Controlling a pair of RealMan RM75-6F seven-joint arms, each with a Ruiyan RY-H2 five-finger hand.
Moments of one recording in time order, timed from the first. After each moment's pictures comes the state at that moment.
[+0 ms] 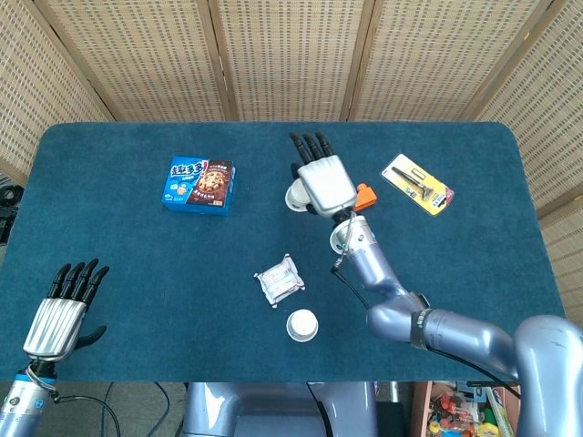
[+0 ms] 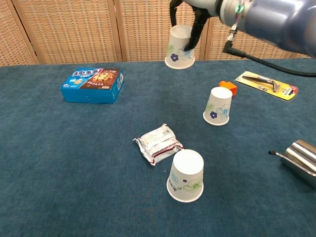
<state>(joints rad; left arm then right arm) -0.13 -1.26 0.02 -1.61 1.56 1.43 0.31 1.06 -1.55 0.40 -1.35 -0.91 0.98 -0.61</state>
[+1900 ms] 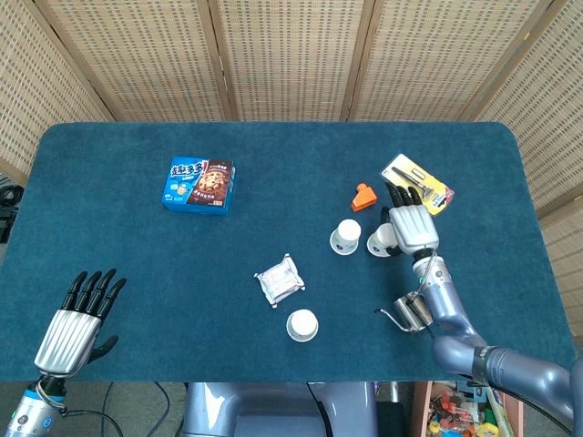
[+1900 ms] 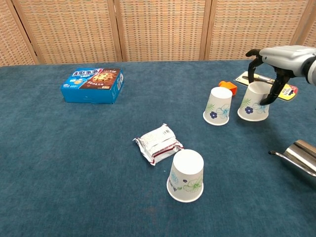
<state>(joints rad) -0.09 -1.27 0.06 -1.66 1.70 1.49 0.41 0.78 -1.48 0.20 -1.34 -0.88 0.98 -0.45</state>
